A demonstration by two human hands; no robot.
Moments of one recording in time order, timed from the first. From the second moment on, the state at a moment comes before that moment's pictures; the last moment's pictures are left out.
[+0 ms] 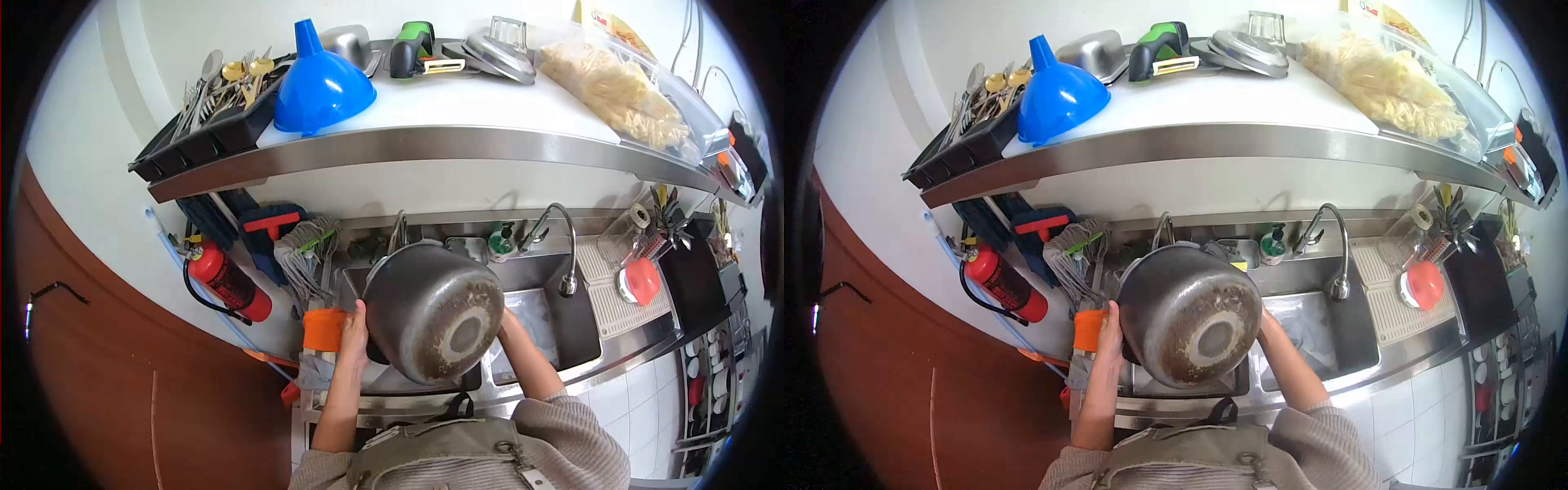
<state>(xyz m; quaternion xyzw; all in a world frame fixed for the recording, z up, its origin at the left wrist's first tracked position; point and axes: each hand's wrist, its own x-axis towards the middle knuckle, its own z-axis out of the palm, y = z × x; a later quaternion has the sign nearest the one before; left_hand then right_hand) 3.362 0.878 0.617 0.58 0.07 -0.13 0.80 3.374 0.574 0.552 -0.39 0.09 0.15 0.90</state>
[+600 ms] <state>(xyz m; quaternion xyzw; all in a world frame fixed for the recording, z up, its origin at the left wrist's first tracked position) 3.367 0.845 0.678 0.63 -0.04 -0.10 0.77 3.327 0.557 0.639 -0.28 0.09 0.02 0.96</state>
